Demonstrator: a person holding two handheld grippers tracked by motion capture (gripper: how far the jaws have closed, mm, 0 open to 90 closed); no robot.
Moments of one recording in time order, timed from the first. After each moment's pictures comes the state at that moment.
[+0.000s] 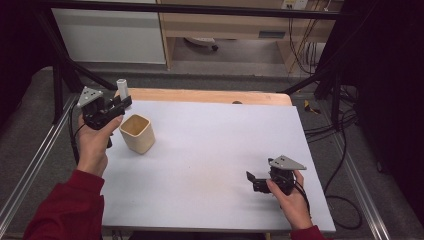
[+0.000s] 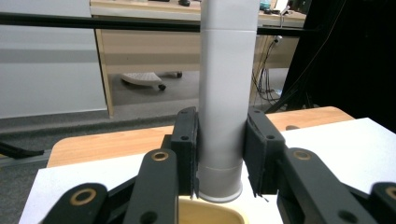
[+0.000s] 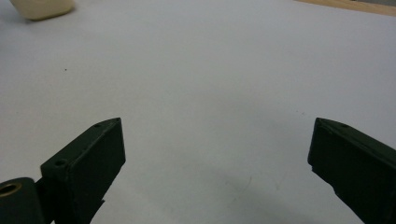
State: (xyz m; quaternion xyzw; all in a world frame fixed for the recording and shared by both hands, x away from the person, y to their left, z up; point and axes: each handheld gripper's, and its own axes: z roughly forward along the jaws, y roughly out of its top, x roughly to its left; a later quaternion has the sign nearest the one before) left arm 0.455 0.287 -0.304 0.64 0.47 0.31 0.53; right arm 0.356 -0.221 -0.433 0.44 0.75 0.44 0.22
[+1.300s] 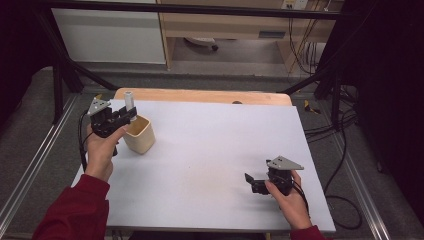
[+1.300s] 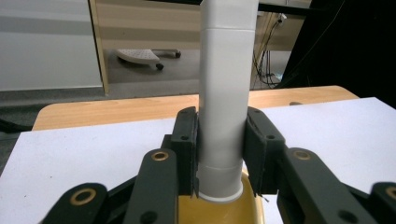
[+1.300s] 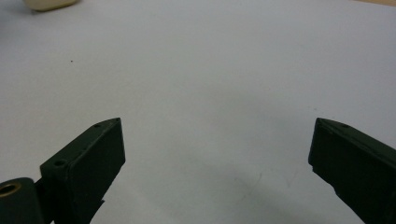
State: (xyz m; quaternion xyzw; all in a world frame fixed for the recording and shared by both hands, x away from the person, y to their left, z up) left arm 0.460 0.284 -0.344 0.65 0.49 0.28 0.51; right arm 0.356 -0.218 -0.436 0.43 0.76 0.44 0.21
